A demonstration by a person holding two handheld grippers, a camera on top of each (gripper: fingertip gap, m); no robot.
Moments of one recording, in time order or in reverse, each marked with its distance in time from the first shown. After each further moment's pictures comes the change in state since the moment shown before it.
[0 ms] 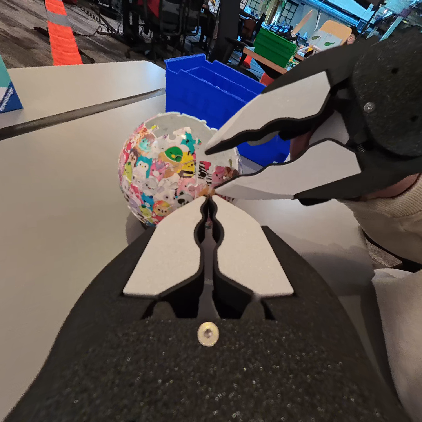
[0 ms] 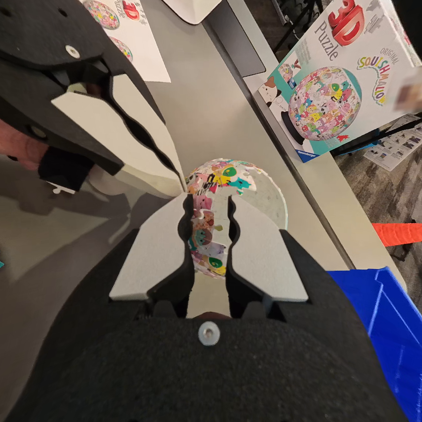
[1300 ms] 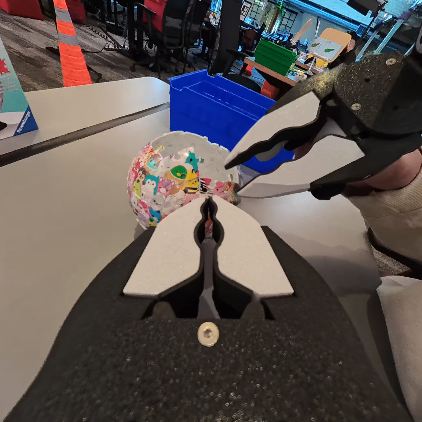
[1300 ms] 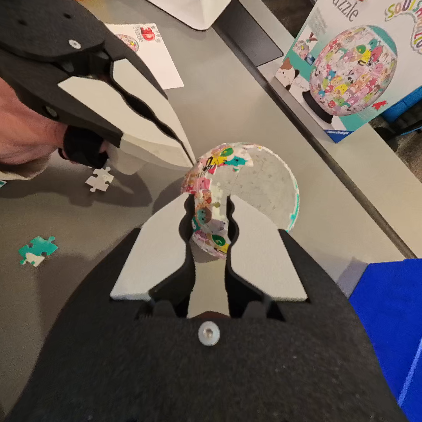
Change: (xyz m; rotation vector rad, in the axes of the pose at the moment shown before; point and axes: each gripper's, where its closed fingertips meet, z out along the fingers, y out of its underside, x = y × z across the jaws) left arm -0.002 -0.016 -0.001 0.031 -0.014 0.031; right arm 0.004 0.014 -0.016 0.028 -0.152 0.180
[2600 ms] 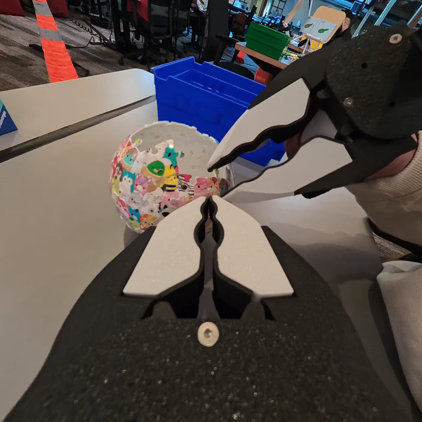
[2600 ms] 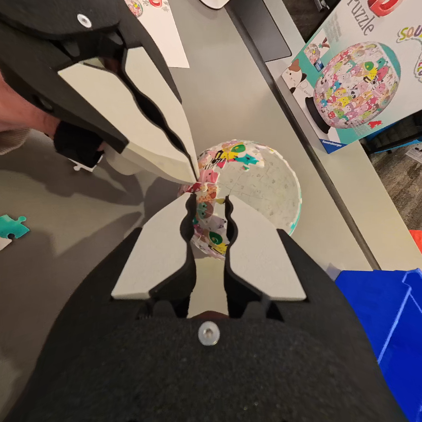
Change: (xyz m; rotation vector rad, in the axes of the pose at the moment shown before) left arm 0.011 0.010 0.007 -0.035 0.032 0.049; right arm -0.005 0.006 0.007 -0.051 0.034 -0.159
